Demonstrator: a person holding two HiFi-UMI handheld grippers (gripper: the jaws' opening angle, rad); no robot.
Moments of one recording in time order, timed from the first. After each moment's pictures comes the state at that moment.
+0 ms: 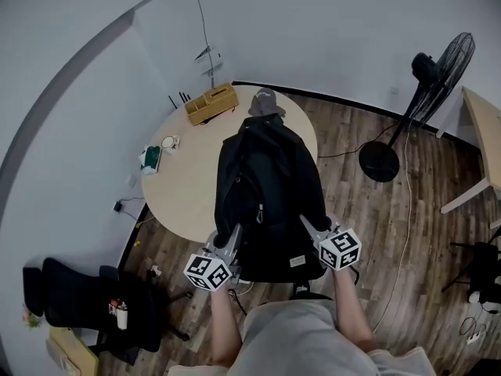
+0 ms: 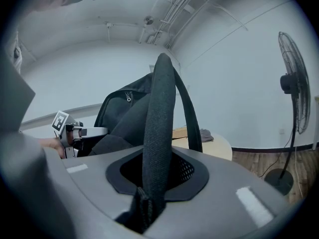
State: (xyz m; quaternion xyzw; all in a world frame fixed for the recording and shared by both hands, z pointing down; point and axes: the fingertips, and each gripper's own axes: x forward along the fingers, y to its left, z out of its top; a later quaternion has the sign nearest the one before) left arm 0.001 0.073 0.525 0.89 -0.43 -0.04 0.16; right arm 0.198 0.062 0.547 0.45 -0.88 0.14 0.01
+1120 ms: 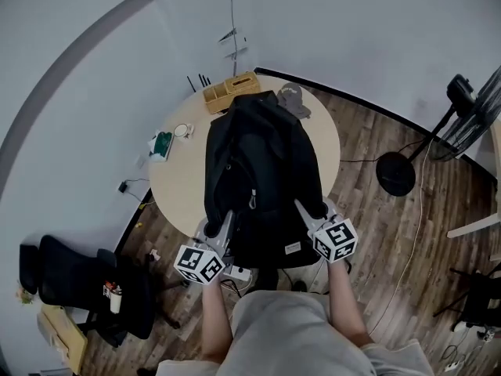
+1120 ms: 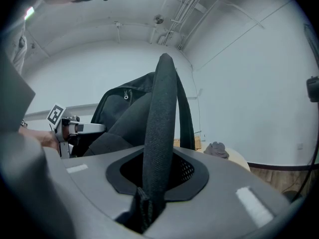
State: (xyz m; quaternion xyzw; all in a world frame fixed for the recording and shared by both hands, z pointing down) left arm -0.049 -0.009 0.502 0.86 -0.50 -0.05 0.11; right arm 0.140 -0.052 0.526 0.40 -0.91 0.08 0.01
